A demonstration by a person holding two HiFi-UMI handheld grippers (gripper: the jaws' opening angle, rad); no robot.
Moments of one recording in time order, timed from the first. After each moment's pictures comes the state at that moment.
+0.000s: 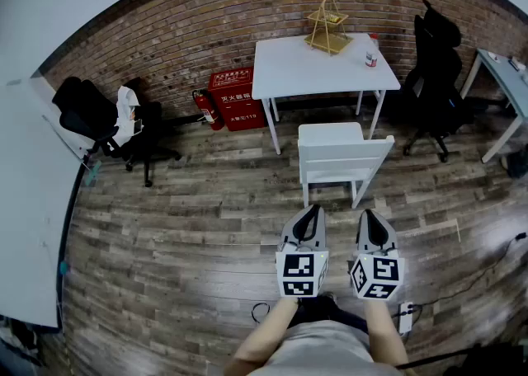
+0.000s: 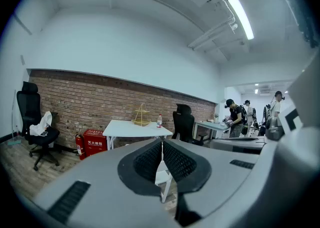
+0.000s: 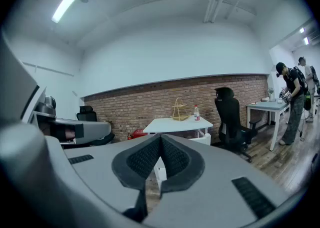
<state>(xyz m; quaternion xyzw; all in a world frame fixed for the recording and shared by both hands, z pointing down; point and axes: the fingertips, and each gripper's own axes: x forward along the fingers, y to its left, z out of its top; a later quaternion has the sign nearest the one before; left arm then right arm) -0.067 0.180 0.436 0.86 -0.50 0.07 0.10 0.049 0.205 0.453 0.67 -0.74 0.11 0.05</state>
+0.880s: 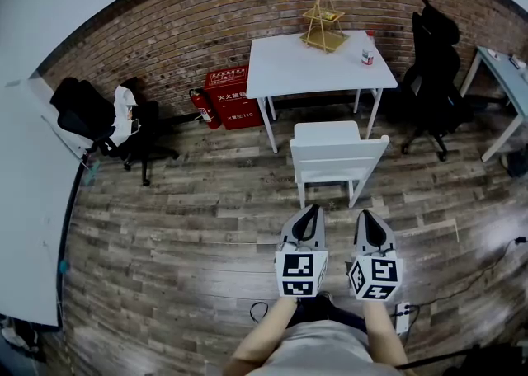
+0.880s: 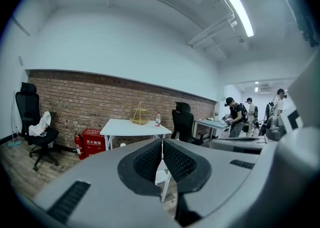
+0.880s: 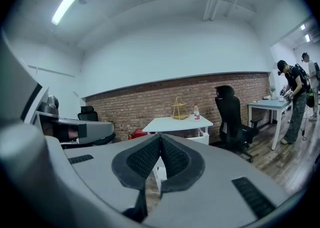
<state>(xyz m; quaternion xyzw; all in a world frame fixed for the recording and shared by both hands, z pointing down) -0.034 0.175 0.449 0.85 -0.50 0.07 0.10 0.075 0.202 0.460 0.66 -0.74 0.12 0.05</state>
